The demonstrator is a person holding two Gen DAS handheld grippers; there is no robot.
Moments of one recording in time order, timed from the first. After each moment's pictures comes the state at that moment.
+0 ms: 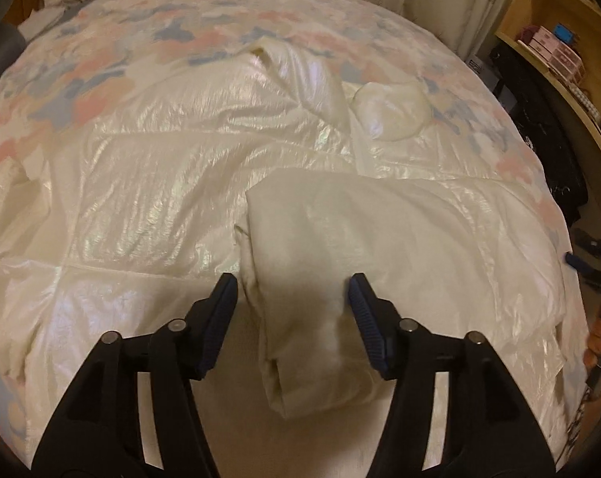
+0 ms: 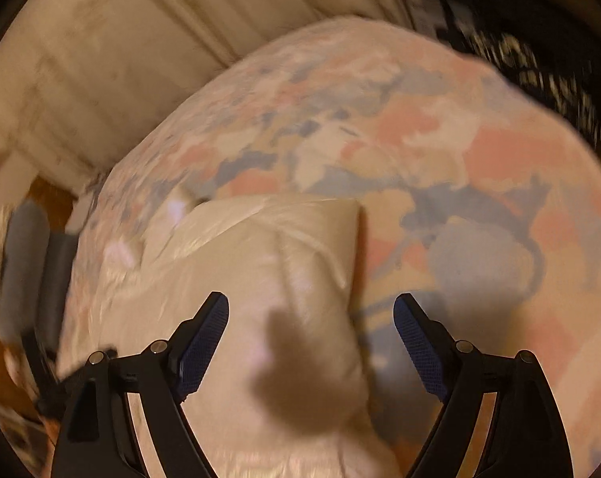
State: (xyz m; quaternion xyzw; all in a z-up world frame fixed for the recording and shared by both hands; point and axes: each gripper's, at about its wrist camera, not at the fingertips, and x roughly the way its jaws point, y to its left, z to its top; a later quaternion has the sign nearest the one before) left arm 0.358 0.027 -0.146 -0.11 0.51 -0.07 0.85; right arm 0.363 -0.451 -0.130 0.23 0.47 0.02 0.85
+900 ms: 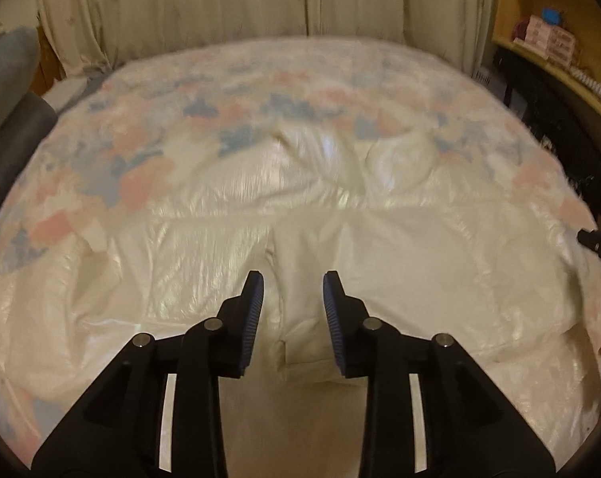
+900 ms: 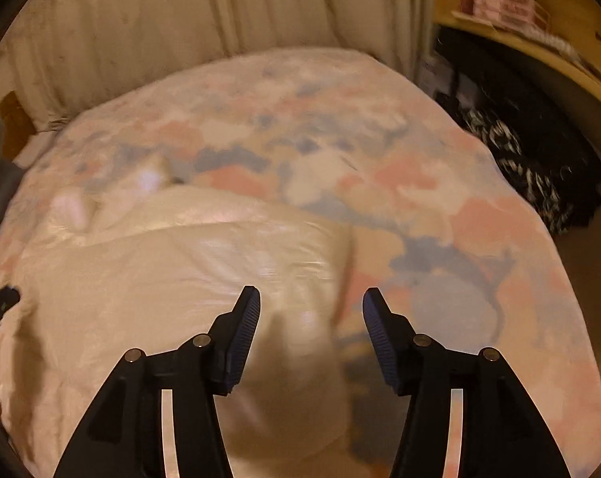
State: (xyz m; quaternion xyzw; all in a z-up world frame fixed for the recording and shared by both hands) left arm 0.340 0.021 -0.089 -0.01 0.42 -0.02 0.91; right arm 0.355 -0.353 -0.106 0.02 0.43 -0.03 0.90
